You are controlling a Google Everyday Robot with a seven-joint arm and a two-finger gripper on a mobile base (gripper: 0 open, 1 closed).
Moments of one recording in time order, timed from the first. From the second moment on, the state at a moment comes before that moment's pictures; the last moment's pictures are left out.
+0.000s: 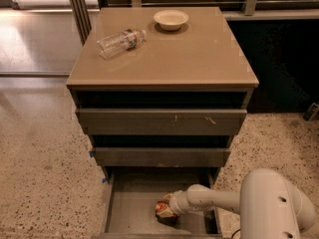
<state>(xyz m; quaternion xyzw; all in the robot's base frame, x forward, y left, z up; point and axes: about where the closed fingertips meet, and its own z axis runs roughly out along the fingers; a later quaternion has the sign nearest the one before) 0.533 -0.023 0.164 -0.52 0.78 0.22 0.26</state>
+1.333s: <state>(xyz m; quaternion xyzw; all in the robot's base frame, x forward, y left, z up) 0.564 -0.038 0.366 -0.55 0.70 0.25 0.37</state>
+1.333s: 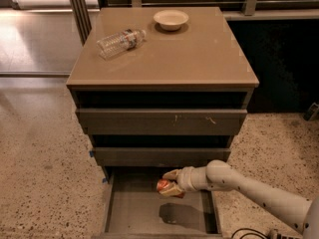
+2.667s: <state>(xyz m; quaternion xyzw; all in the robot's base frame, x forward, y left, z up) 0.614 -0.053 0.607 -0.58 0.62 0.29 0.45</state>
